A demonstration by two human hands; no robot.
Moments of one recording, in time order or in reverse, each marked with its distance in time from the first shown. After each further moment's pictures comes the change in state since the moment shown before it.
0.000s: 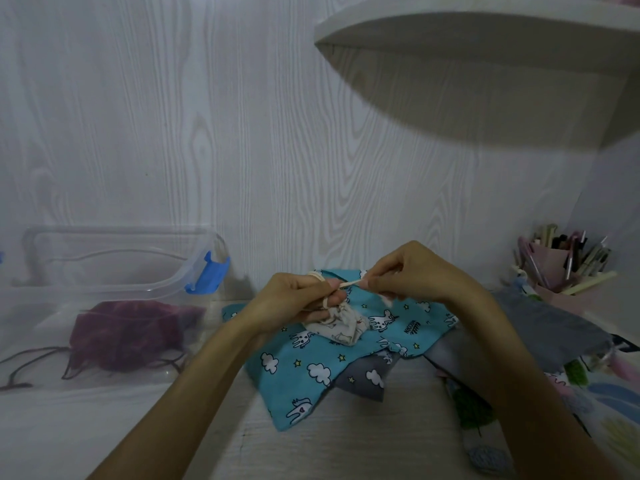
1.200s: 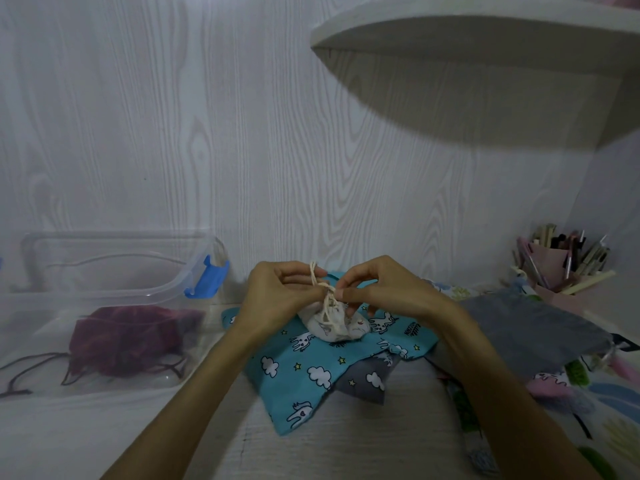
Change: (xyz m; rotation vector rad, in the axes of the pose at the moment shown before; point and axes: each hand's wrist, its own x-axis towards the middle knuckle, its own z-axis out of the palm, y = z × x) left_hand -0.004 -0.001 -0.001 0.226 0.286 0.394; right_hand 0.005 -0.001 0.027 0.199 -0.121 -0.104
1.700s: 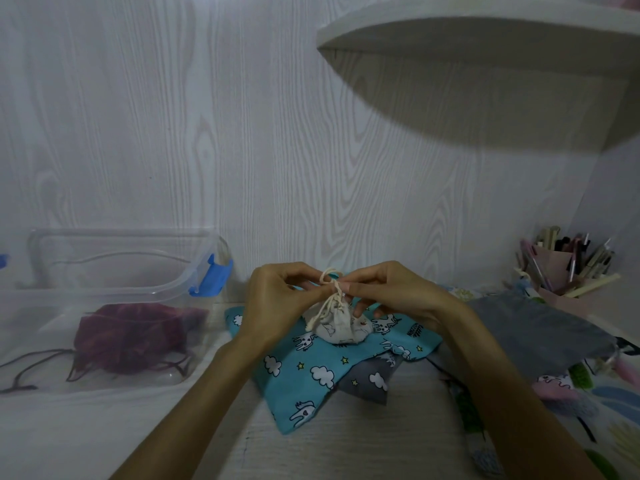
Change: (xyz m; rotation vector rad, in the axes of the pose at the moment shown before) left_hand -0.002 -0.010 0.000 0.228 0.102 0.220; right_hand -0.002 0.001 0.000 0.177 -0.022 0.113
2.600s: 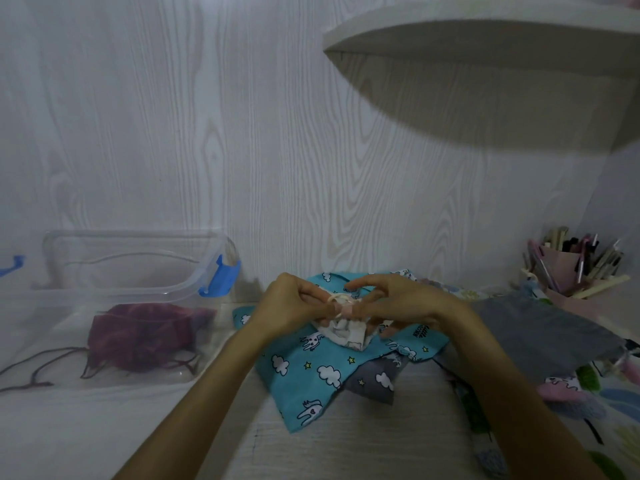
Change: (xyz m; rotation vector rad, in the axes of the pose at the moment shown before) left_hand 0.008 -0.003 -0.003 0.021 -0.316 -0.401; right_hand 0.007 0.005 -0.001 -0.223 -0.103 0.228
